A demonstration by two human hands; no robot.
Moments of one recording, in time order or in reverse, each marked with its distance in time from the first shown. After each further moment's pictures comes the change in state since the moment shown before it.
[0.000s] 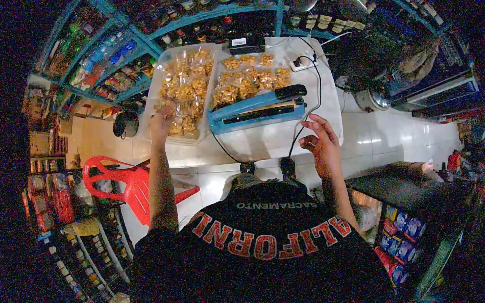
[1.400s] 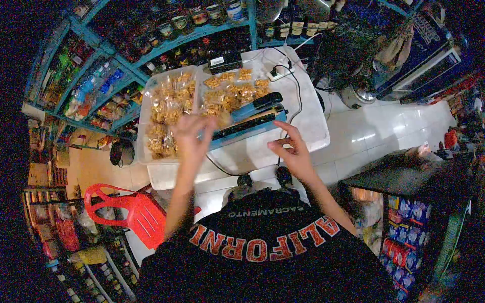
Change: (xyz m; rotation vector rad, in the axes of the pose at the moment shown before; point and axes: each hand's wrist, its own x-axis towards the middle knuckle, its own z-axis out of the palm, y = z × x) left_hand -0.059 0.264 -0.074 -0.264 0.120 0.567; right_hand -0.010 0.014 0.003 -0.392 -0.134 -0.146
